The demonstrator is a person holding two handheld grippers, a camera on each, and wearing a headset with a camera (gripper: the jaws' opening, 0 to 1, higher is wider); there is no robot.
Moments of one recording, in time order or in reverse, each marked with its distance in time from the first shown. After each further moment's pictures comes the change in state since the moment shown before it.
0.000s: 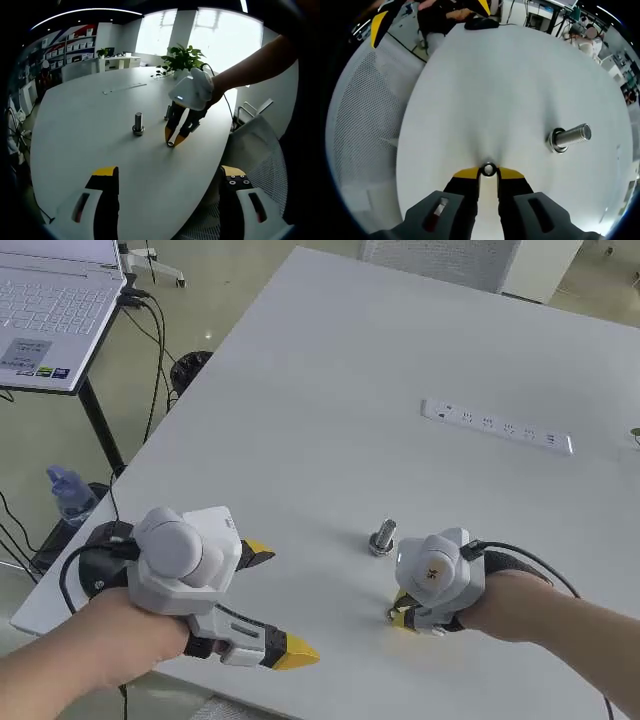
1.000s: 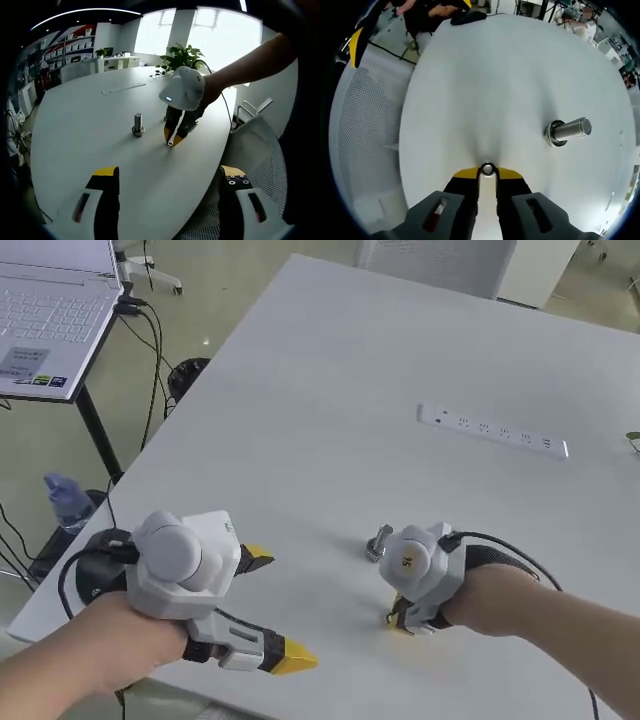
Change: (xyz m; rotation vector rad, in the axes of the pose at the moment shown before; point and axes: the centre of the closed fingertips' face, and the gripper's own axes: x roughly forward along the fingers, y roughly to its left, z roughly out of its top) left arm 0.001 0.000 0.003 0.010 0.004 -0.003; right arm 0.000 -0.003 -0.003 0.120 0.085 0.018
